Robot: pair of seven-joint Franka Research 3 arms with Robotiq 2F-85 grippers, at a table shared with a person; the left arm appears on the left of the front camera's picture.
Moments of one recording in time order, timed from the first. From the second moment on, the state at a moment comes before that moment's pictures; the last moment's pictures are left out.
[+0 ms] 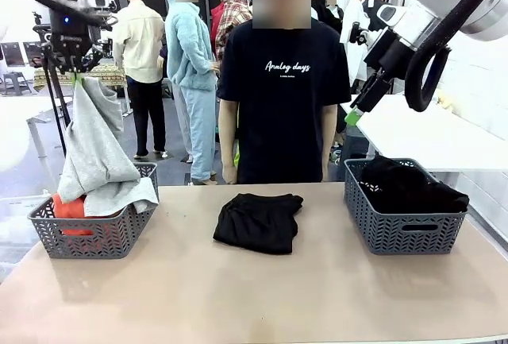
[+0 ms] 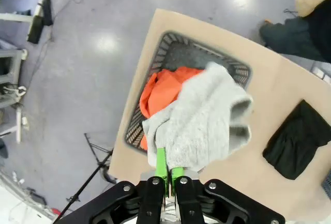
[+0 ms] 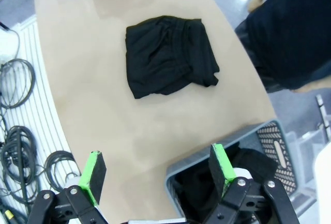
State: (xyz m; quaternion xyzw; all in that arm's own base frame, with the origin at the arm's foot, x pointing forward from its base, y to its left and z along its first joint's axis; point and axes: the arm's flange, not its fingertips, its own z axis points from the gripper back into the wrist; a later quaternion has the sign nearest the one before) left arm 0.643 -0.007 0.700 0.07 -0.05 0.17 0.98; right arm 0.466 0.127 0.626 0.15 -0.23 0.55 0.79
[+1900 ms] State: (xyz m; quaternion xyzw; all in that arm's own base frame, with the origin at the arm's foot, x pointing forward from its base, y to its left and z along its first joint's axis) left arm 0.709 0.026 0.540 -0.02 0.08 0.10 0.99; right arm 0.466 0.128 0.626 0.15 -0.23 0.55 0.79
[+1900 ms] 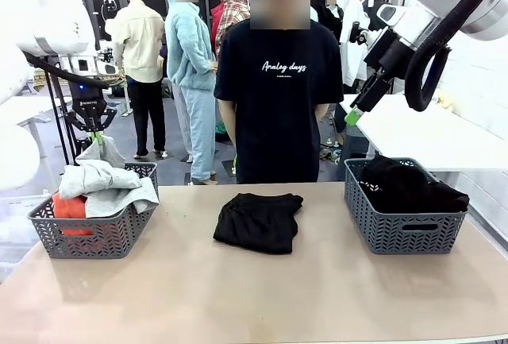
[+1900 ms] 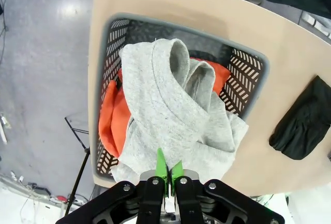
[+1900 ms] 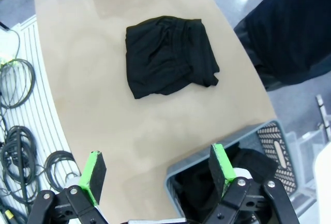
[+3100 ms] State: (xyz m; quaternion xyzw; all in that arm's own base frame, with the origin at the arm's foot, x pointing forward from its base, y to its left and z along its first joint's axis) left arm 0.656 0.011 0.469 -0.01 0.10 0.15 0.98; right arm 0.466 0.127 0.626 0.15 -0.23 0.55 0.79
